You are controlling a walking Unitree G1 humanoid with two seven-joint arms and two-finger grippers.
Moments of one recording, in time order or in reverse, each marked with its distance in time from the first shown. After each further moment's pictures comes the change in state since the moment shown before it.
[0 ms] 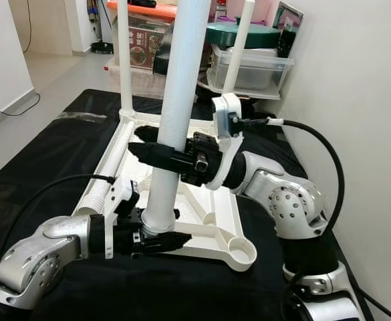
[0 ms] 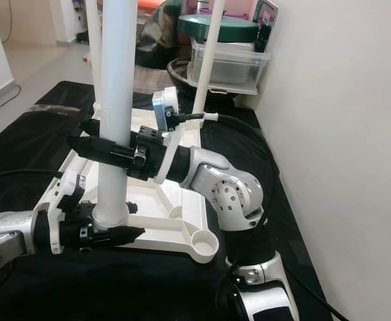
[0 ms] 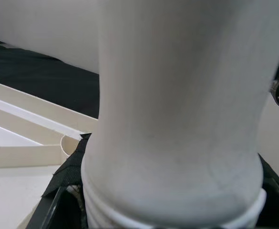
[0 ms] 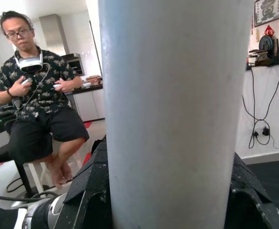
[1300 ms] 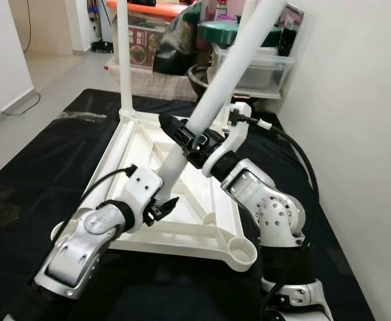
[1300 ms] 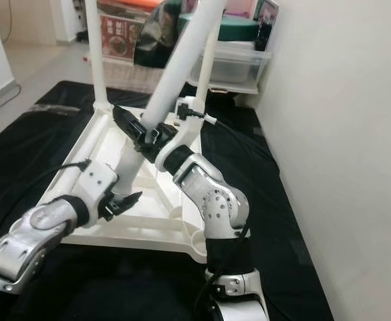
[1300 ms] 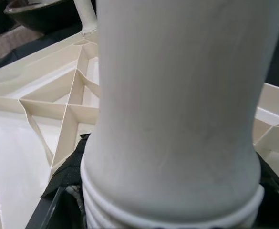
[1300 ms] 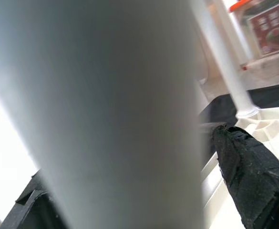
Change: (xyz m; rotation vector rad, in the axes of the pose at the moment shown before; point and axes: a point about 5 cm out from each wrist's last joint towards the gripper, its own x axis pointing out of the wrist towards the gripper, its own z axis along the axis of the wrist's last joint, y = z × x) left arm 0.039 0.039 -0.012 0.287 0.175 0.672; right arm -0.022 -0.043 -0.015 0.182 -0.245 -0.712
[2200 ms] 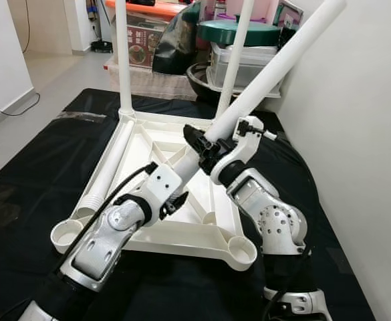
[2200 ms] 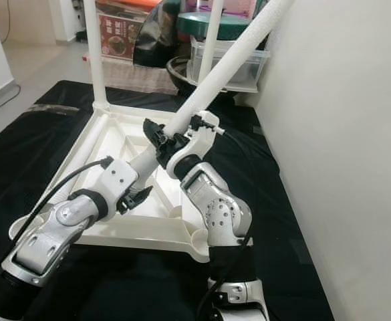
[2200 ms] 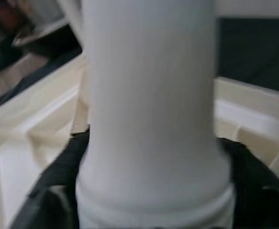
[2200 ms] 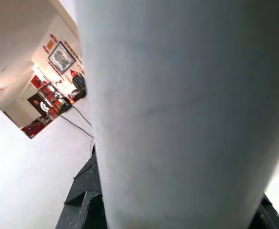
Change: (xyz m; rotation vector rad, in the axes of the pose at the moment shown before) left arm 0.019 -0.017 0.012 0.124 -0.058 -0.004; right arm -0.009 -0.023 -0.013 0.023 -0.008 -0.216
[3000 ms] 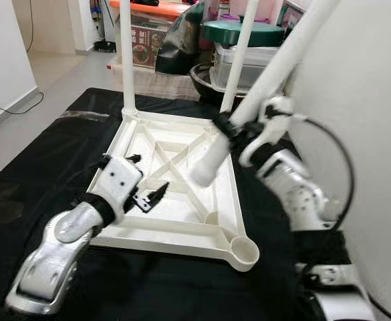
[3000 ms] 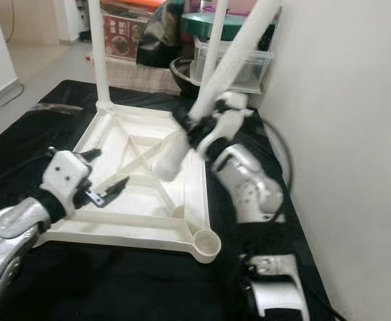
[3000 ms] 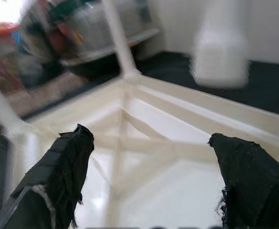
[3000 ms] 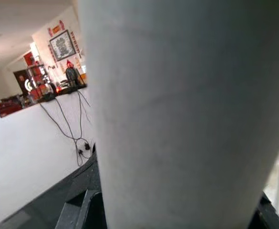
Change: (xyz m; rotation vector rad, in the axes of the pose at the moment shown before) left arm -0.070 0.034 -0.005 -0.080 -0.124 0.104; right arm -0.005 -0.038 0.077 -0.367 -0.084 0.075
